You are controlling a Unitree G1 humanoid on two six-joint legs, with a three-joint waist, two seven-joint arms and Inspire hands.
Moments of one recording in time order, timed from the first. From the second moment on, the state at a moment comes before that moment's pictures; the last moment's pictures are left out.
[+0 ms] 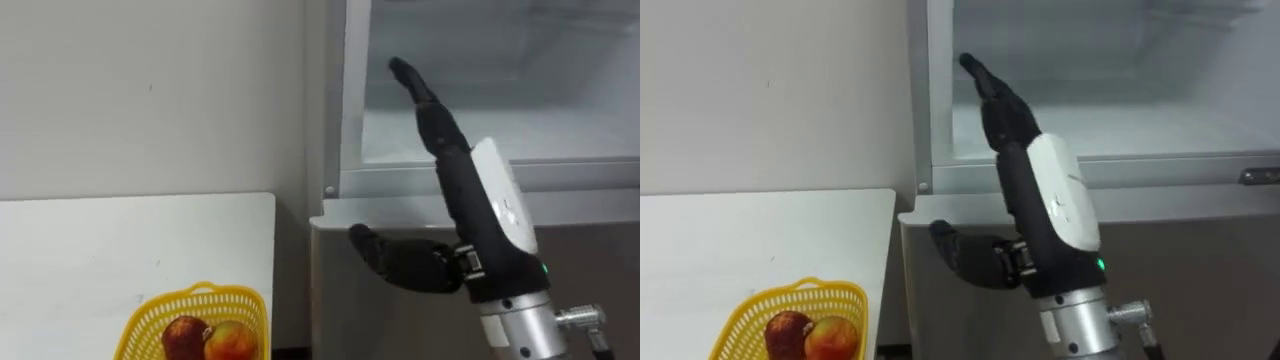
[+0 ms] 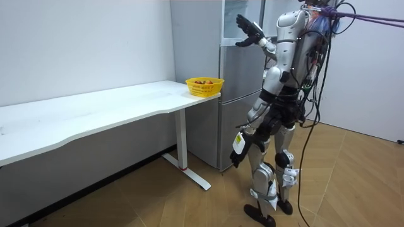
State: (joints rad) left arm 0.15 0.24 -0.16 1.14 0.36 0.03 -0.07; right arm -0.13 -0.27 0.16 -0.28 -0.49 -0.16 -0.27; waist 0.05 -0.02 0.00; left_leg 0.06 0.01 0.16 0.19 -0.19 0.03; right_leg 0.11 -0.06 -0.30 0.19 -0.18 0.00
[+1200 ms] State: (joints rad) left arm 0.18 0.23 -0.08 1.12 0.30 0.02 0.00; right arm 0.22 -0.26 -0.02 0.00 -0.37 -0.17 -0.48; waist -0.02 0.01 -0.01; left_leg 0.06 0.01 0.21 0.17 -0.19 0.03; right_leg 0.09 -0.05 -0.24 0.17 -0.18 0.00
